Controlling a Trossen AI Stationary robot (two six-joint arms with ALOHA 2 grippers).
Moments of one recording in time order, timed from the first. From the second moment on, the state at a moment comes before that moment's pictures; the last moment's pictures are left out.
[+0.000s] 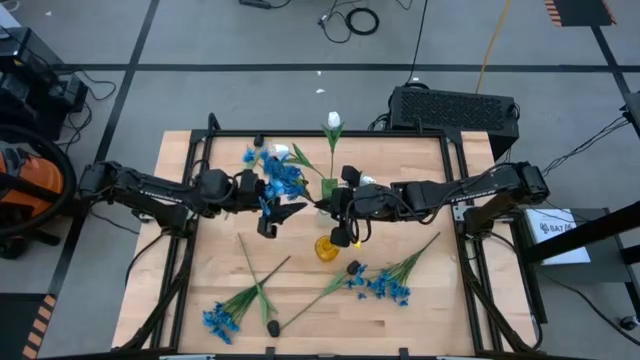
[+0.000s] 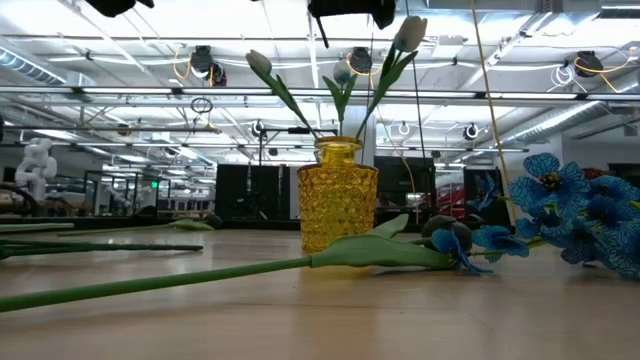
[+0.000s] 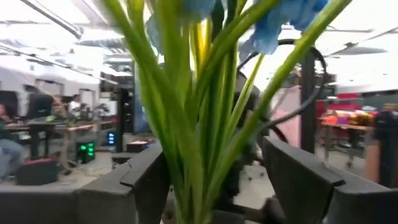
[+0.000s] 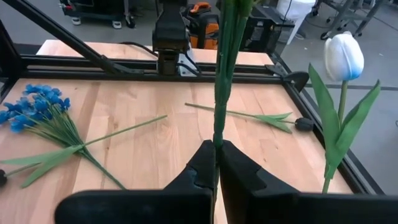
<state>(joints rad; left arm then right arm) -0.07 1.25 0.73 0.91 0.02 0.01 0.14 1.54 1.31 -0.21 0.34 0.05</state>
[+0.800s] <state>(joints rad) 0.02 1.18 0.71 0.70 0.08 0.01 0.14 1.49 1.31 -0.40 0.34 0.15</state>
